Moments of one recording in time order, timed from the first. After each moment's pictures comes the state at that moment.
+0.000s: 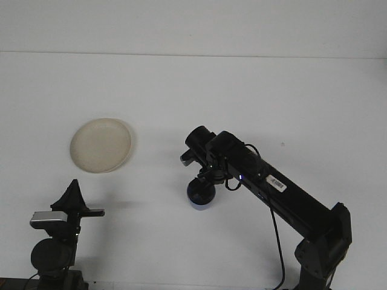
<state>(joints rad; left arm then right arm) -0.05 0.01 0.03 0.20 -0.13 -0.02 0.72 1.86 1.72 -1.31 -0.03 0.04</state>
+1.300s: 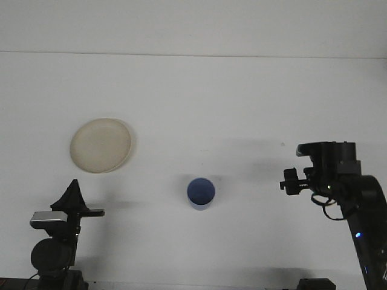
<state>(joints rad) -0.05 0.01 0.03 0.20 -0.13 -0.02 0.04 1.11 1.12 -1.00 -0.08 -0.04</state>
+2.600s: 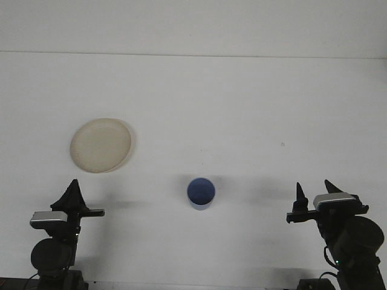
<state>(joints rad) -0.05 0.01 0.03 0.20 -0.13 -0.02 0.04 0.42 0.64 -0.52 -0.08 -0.03</state>
